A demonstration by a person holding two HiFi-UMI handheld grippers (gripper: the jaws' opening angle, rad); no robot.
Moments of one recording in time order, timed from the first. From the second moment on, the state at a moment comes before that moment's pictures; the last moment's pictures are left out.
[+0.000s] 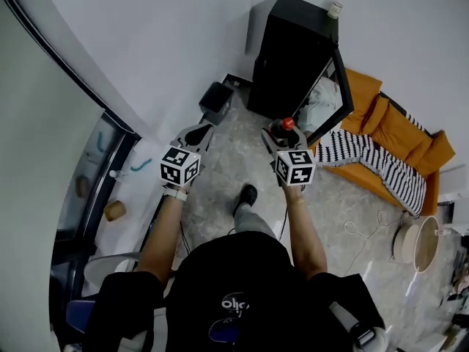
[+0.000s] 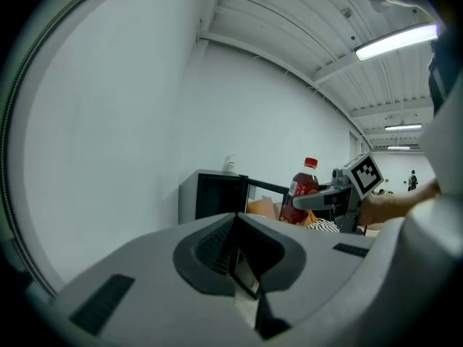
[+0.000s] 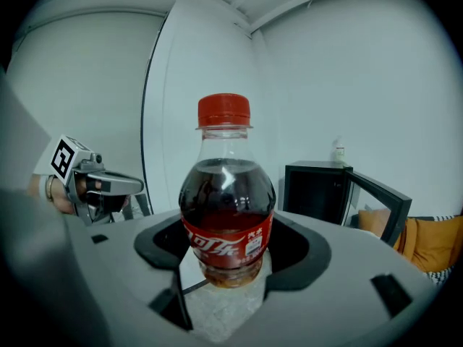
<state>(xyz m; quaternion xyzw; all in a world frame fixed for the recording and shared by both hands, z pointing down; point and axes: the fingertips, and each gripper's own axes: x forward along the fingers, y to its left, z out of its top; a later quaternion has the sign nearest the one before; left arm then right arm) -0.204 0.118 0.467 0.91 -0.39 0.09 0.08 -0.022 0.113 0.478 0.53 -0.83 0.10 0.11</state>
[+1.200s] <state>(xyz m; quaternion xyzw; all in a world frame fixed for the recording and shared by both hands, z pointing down) -0.050 -0.090 0.446 0.92 -0.38 0.10 0.07 0.119 -0.105 0.456 0.53 -0.84 0.09 0.09</state>
